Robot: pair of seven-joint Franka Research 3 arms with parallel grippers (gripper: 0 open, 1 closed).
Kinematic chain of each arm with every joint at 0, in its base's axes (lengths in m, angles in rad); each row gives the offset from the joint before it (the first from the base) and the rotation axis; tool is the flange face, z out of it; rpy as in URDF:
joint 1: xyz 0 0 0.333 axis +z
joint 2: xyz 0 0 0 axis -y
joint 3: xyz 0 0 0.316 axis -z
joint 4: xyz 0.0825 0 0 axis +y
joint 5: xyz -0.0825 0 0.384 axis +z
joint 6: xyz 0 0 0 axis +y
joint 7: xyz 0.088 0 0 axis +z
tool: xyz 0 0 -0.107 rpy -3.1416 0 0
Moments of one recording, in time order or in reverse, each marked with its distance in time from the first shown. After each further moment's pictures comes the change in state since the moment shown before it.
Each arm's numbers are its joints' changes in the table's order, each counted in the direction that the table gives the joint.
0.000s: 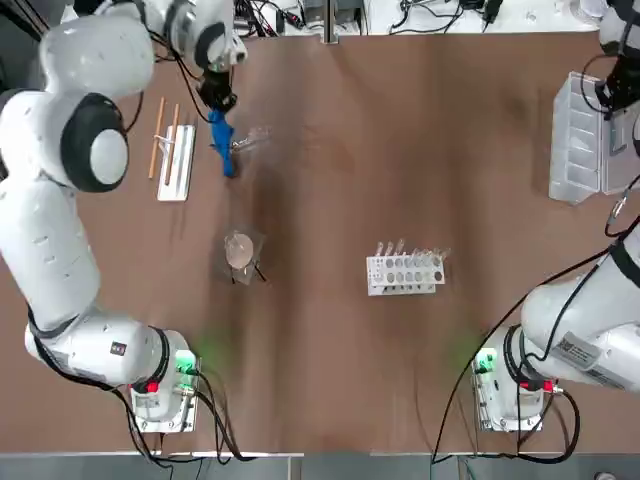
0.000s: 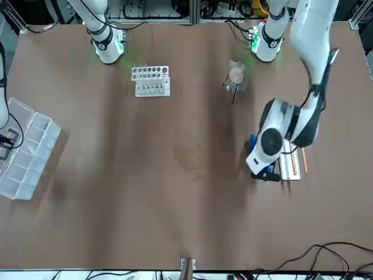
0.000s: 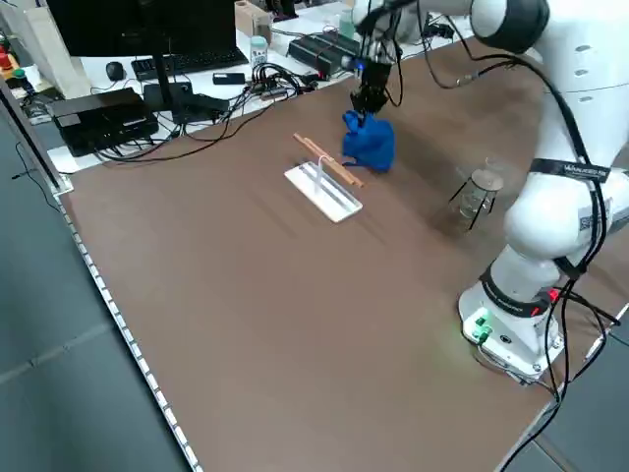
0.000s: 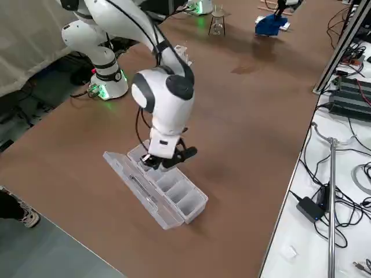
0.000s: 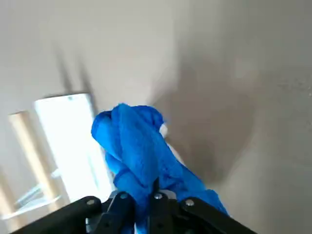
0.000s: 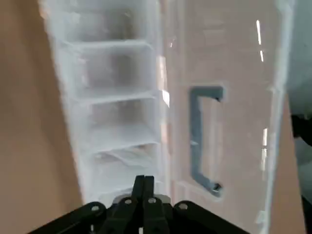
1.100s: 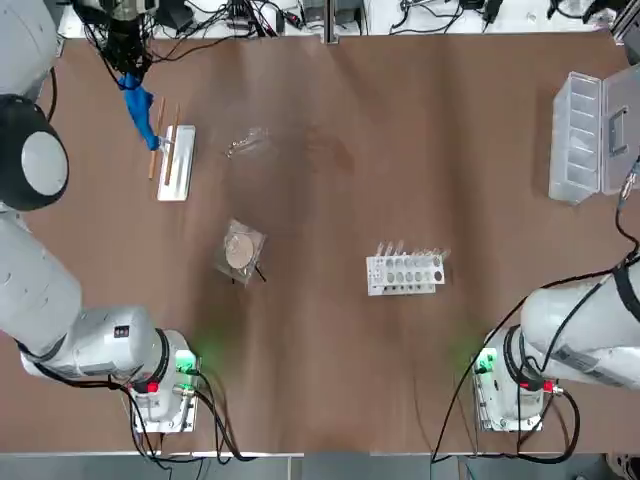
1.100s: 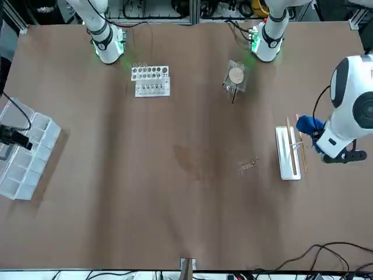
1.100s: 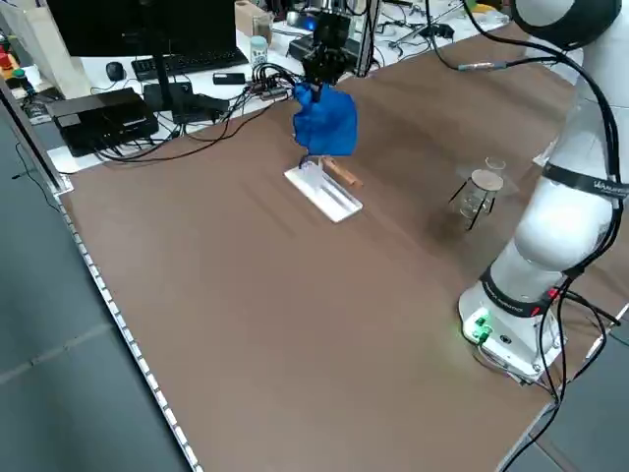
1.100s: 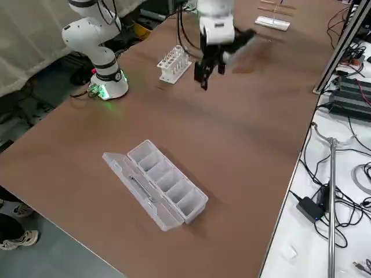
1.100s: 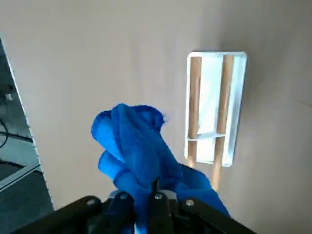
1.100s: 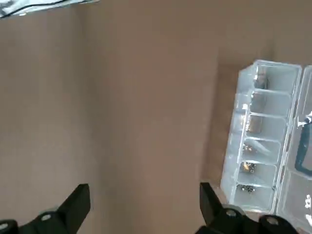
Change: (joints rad) left arm 0.259 0.201 -0.006 0.039 0.080 0.204 -0.164; right arm 0.071 0.319 -0.276 -0.085 0.216 0.261 0.001
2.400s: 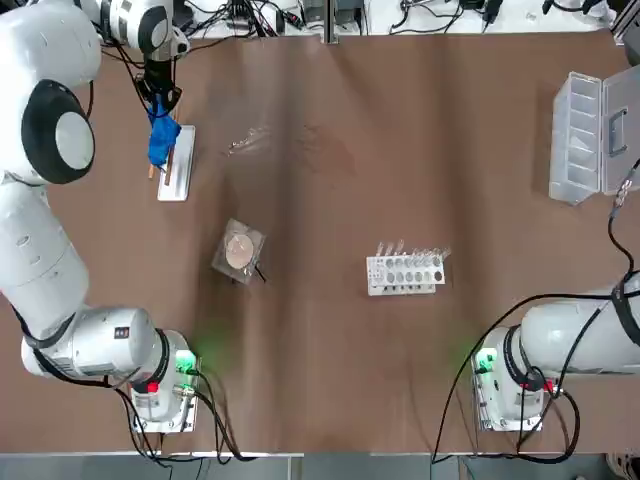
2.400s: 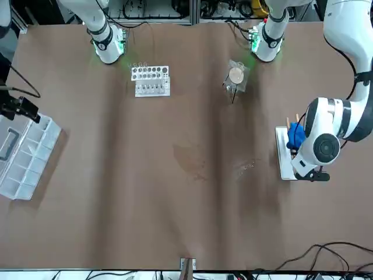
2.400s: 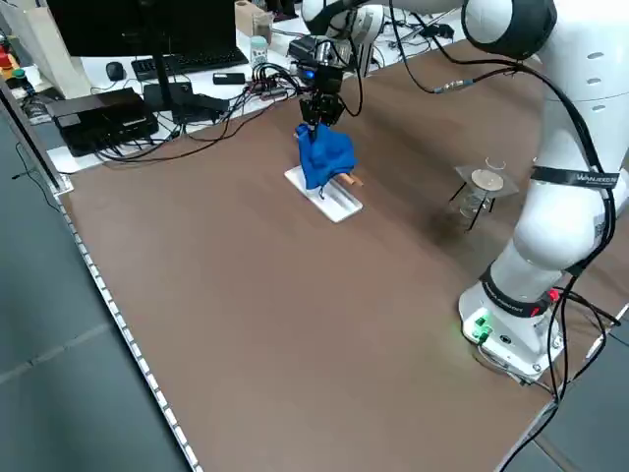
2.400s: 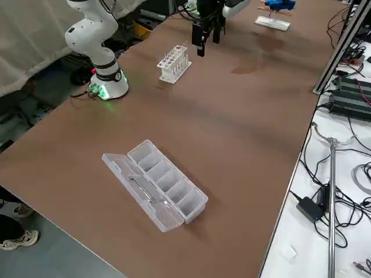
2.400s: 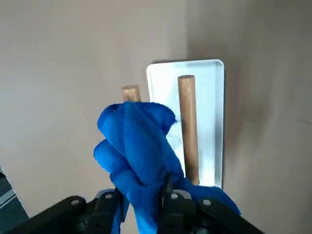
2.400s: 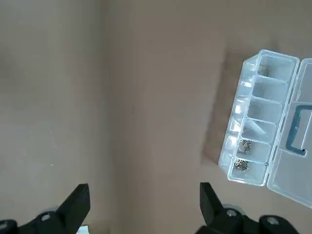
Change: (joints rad) left arm -0.020 -0.187 0.009 0.002 0.024 -0.146 0.022; right arm 0.301 0.135 0.240 0.058 -0.003 0.094 0.004
